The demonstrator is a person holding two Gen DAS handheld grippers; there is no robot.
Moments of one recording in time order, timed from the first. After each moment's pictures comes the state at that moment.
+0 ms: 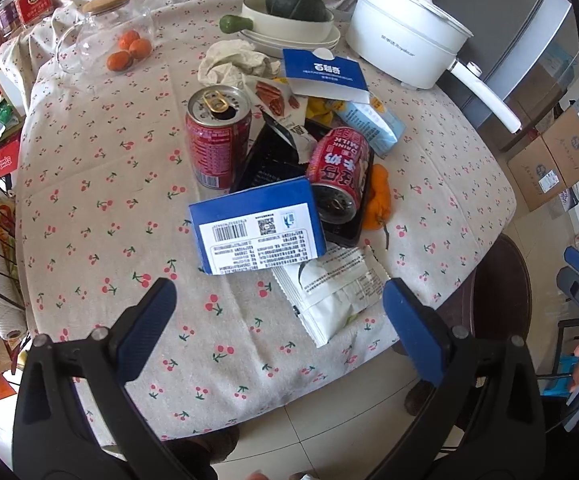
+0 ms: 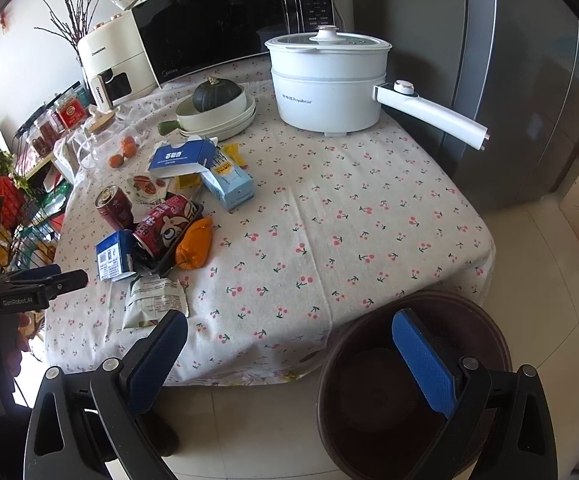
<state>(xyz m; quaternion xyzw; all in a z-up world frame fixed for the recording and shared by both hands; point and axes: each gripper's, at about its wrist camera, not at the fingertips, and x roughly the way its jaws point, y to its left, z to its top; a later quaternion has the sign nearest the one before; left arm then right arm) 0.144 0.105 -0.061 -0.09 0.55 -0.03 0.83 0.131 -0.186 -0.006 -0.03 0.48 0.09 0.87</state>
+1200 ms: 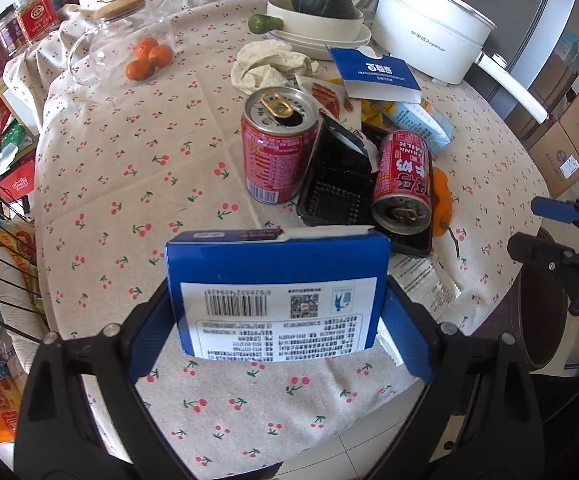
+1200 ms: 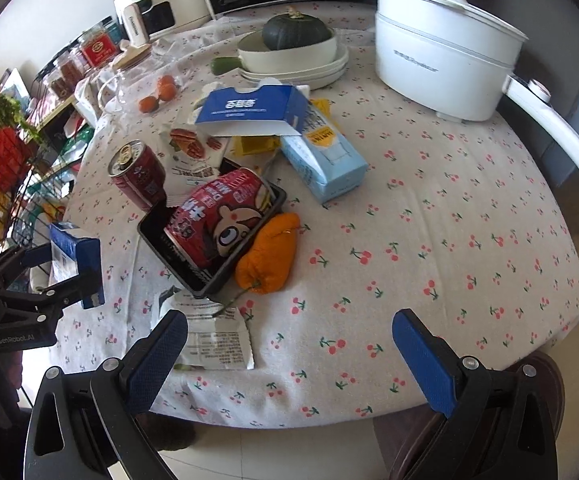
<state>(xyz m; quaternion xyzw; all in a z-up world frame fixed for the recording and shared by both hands) 0.154 0.141 -0.067 -0.03 0.53 -0.01 0.85 0.209 -0.068 -0.057 -0.09 0.54 0.19 0.81</state>
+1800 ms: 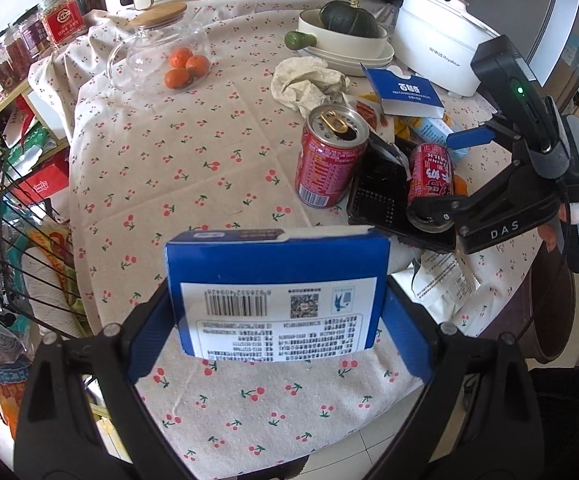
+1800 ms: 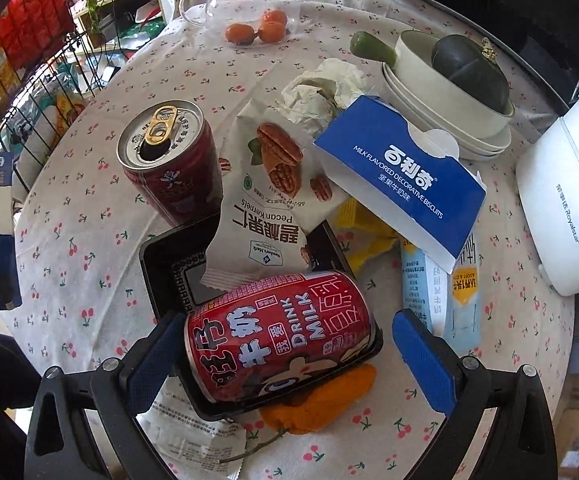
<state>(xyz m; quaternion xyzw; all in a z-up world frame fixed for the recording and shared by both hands) 0.140 0.168 -0.051 -0.02 0.52 0.01 0.86 0.275 0.045 -0.106 -0.30 0.53 0.29 0.74</state>
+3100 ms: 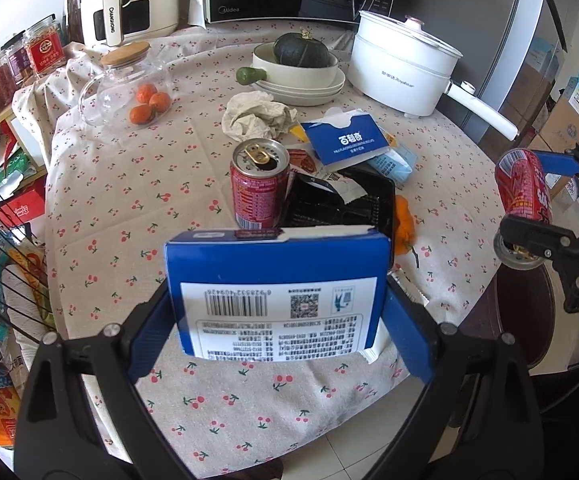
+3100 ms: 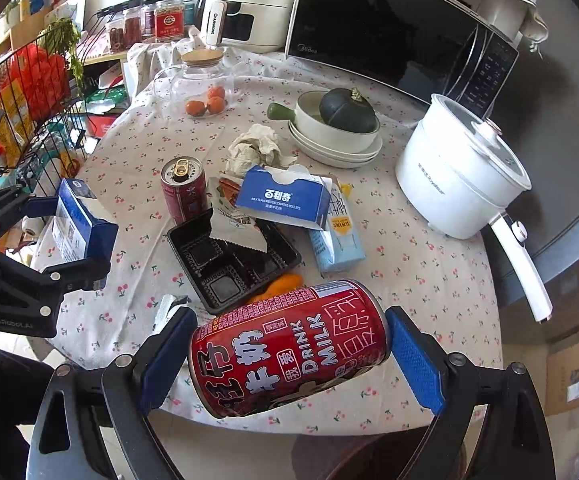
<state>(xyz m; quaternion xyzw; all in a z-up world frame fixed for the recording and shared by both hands) 0.128 0.126 -0.037 -0.03 0.47 -0.03 0.88 0.170 -0.035 0.002 -0.25 0.44 0.19 0.84</state>
